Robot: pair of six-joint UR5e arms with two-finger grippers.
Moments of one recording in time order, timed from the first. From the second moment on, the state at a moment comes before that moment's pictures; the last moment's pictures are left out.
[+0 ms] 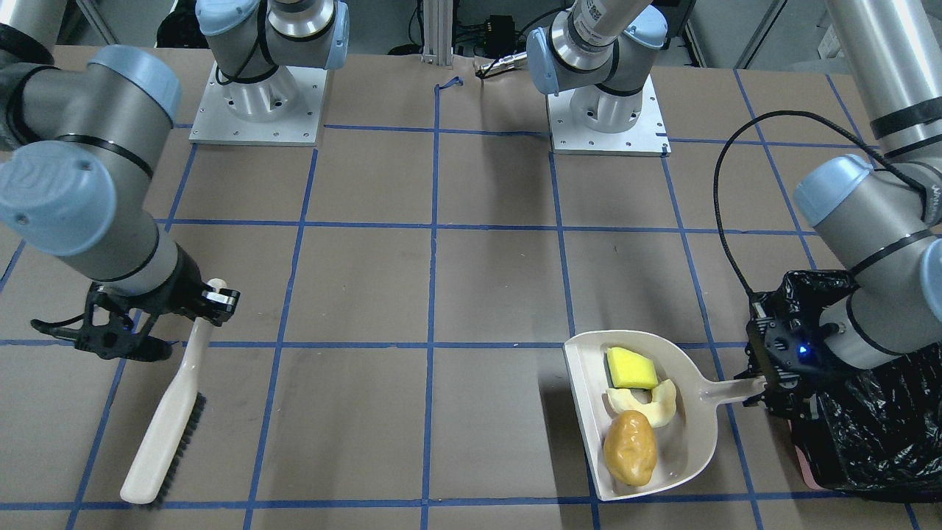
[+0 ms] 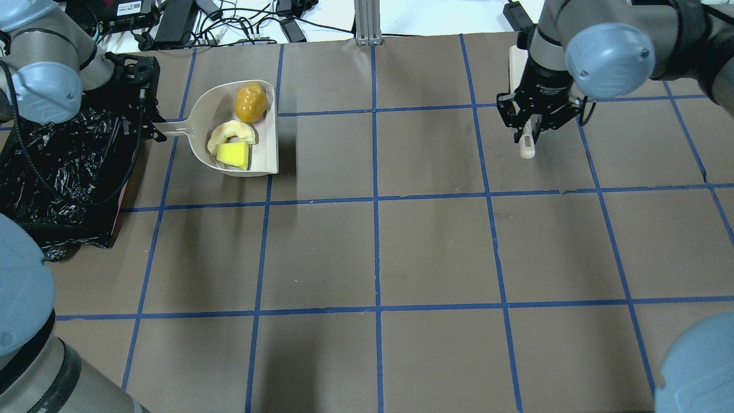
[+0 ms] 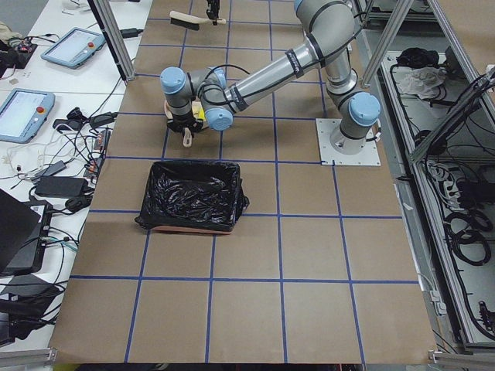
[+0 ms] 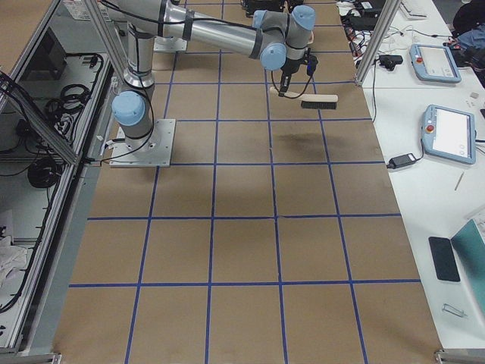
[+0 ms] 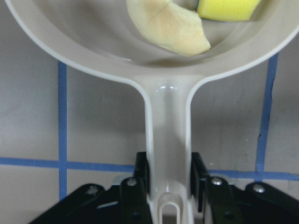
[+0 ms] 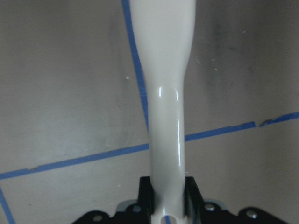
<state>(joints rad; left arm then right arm) -1.22 -2.02 -1.49 -1.21 1.44 1.83 1.47 -1.27 1.58 -1.77 -1.60 0.05</state>
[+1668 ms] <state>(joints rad) -0.75 -1.90 -1.35 -1.48 1.43 1.85 1.17 -1.23 1.73 -1.88 -1.62 -0.33</state>
